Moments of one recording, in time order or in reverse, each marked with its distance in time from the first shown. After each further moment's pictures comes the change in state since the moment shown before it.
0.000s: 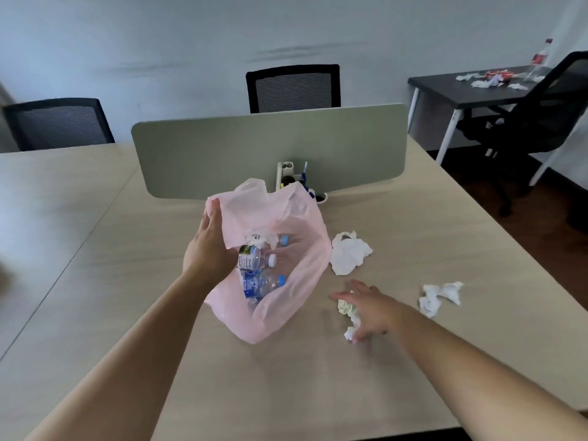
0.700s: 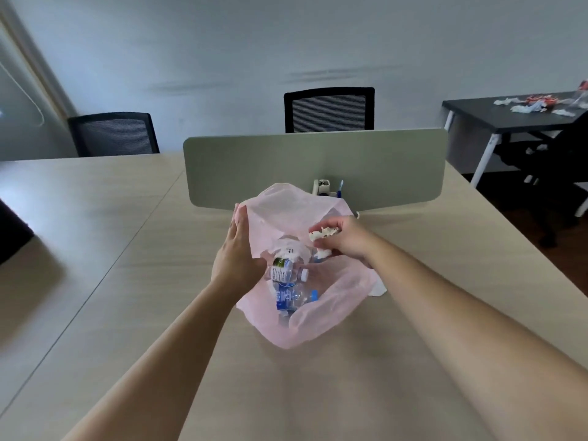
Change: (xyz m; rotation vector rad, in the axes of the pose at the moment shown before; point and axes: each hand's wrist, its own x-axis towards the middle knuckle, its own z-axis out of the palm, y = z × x) left_hand -0.013 -0.004 -0.028 -0.103 0.072 0.034; right_hand 0.022 -0.123 -0.131 0.959 0.263 -0.221
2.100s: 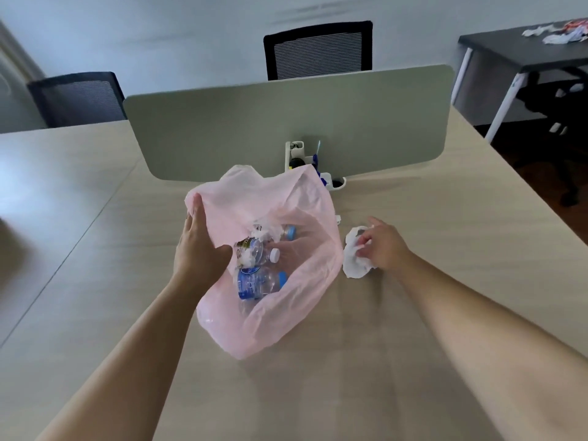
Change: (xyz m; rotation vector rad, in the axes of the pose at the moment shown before) left_hand 0.029 -0.010 0.068 0.074 0.032 -0.192; right_hand 0.063 0.178 -0.089 -0.699 0.174 0.102
